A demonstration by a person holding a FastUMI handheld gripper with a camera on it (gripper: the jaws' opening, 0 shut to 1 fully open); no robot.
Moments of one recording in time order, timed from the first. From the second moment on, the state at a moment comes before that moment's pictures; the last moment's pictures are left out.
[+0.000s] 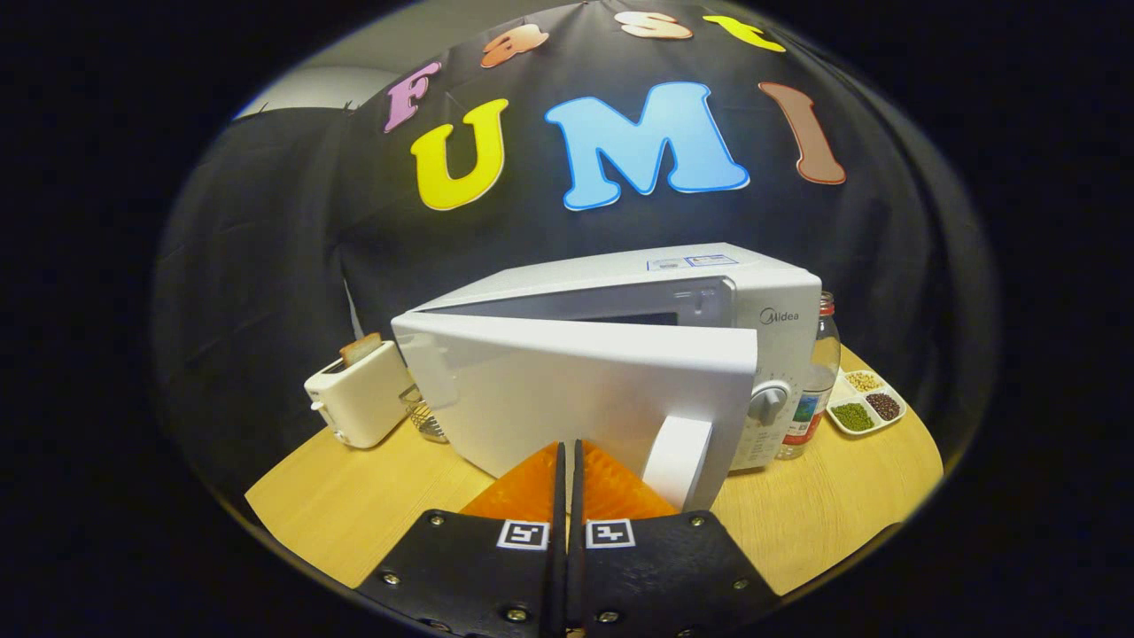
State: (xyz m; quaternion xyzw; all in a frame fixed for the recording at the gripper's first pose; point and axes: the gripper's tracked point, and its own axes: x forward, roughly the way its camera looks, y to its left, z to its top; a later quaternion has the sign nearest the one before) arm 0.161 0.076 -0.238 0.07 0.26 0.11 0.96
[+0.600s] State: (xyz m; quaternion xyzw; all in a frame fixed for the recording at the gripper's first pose) arm 0.233 0.053 -0.243 0.08 0.25 0.04 0.96
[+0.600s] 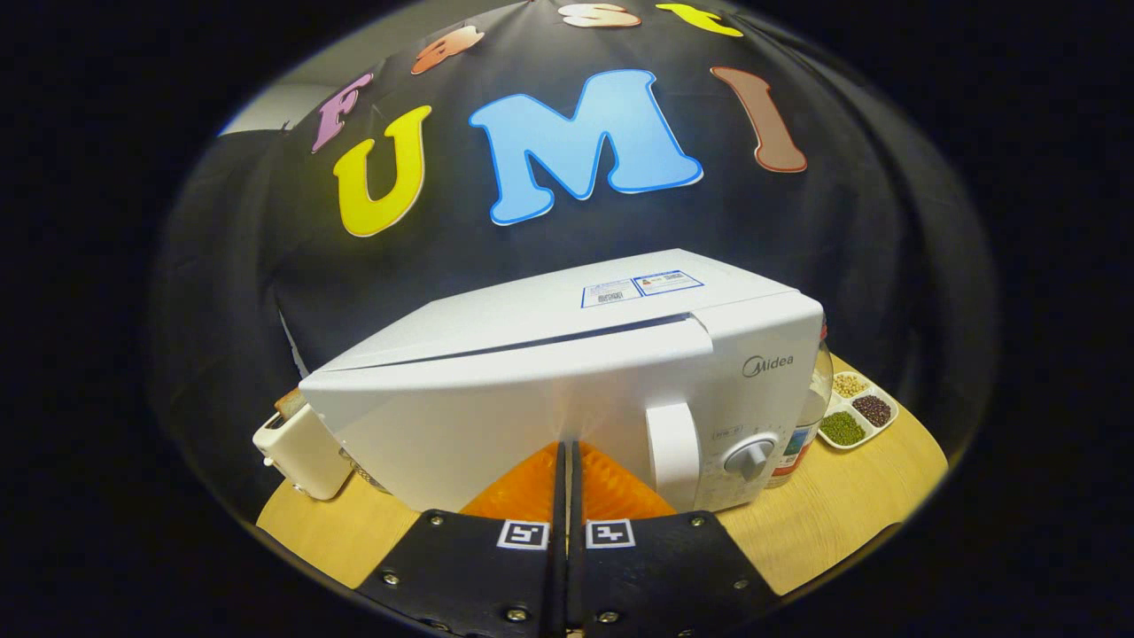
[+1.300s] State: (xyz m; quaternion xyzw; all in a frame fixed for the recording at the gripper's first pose) arm 0.177 0.061 -0.170 0.02 0.19 0.03 0.98
